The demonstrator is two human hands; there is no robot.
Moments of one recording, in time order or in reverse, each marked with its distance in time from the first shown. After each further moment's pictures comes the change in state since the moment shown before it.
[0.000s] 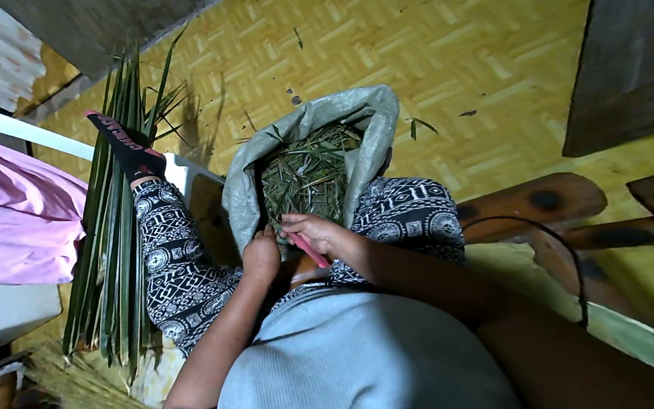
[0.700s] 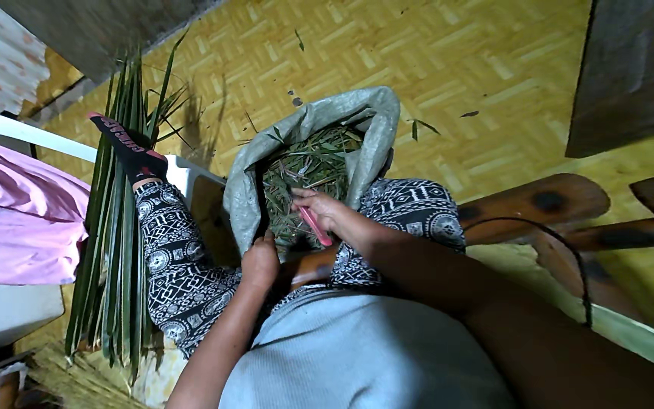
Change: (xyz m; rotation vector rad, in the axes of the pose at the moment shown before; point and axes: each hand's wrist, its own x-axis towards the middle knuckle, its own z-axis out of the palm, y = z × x) left_hand -0.007 -0.005 -0.001 -0.003 -0.048 0.000; right_hand 0.022 -0.031 -0.025 -0.011 0.226 -0.134
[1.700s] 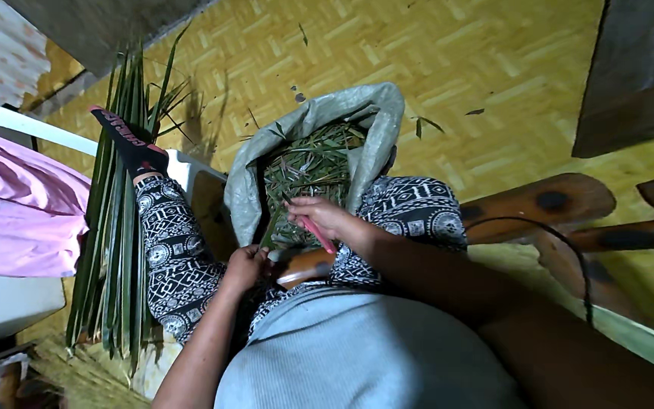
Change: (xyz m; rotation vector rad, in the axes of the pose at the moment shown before) left_hand -0.021 -0.047 -0.007 -0.729 -0.107 0.022; right_hand -0.037 0.009 0.004 -0.133 -0.167 -0.090
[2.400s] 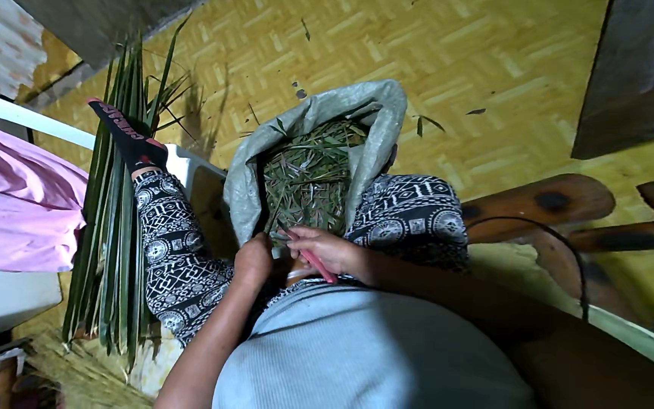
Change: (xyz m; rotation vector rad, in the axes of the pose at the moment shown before) left_hand 0.013 0.022 0.023 0.602 0.114 -0.057; right_hand -0.042 0.024 0.020 -0.009 -0.181 0.230
